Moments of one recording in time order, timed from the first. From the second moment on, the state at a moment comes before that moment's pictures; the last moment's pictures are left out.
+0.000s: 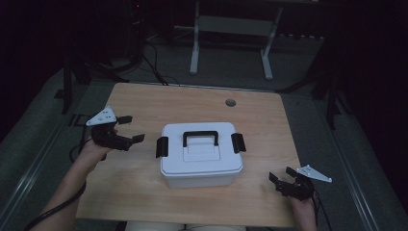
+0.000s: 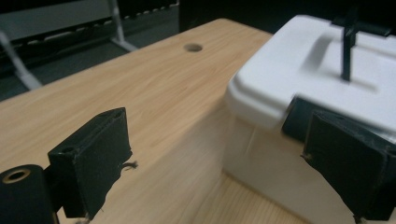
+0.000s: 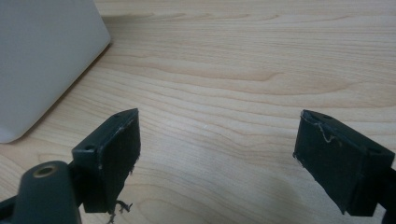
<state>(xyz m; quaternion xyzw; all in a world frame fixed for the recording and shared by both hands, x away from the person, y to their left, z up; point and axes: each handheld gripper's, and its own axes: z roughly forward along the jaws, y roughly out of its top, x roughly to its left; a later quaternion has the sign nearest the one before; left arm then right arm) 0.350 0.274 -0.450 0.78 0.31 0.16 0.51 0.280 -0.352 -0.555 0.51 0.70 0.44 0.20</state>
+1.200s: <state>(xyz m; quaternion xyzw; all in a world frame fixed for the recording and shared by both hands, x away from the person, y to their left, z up) 0.296 0.324 -0.542 0.76 0.44 0.18 0.46 0.280 -0.351 -0.555 0.51 0.70 0.44 0.21</state>
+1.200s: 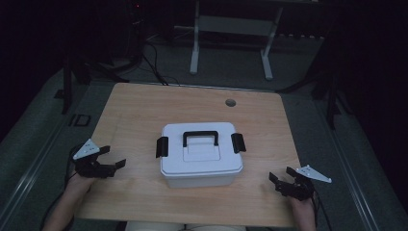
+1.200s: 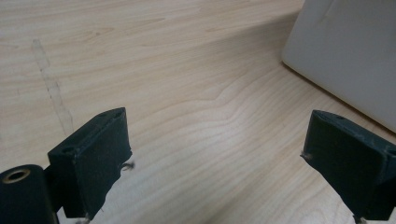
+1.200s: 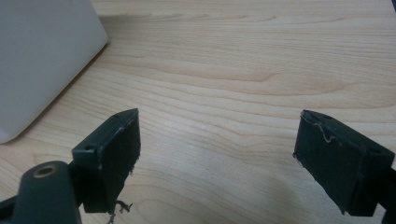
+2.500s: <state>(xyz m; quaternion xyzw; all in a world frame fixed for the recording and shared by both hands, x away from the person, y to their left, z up) 0.273 0.328 -0.556 0.66 0.57 0.32 0.37 0.279 -0.349 -0.555 0.52 0.70 0.43 0.22</state>
